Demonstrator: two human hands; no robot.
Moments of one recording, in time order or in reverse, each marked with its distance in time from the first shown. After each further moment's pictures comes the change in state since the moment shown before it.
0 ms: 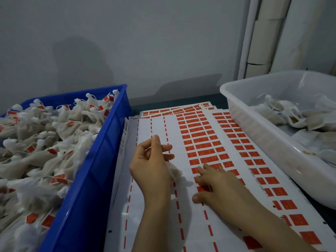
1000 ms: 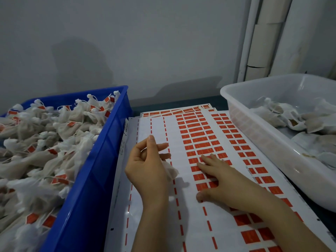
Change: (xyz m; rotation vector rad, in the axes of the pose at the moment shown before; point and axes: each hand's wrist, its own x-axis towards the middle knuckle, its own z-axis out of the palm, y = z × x) left_hand 0.002 0.006 -0.003 -0.038 0.062 0.001; right_hand 0.021 0.032 -0.002 0.044 -0.077 -0.021
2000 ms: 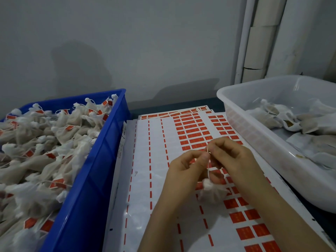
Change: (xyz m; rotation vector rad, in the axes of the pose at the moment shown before) left_hand -0.031 0.001 0.012 0.046 -0.935 -0.084; right_hand -0.014 -0.018 -0.032 0.884 0.509 -0.124
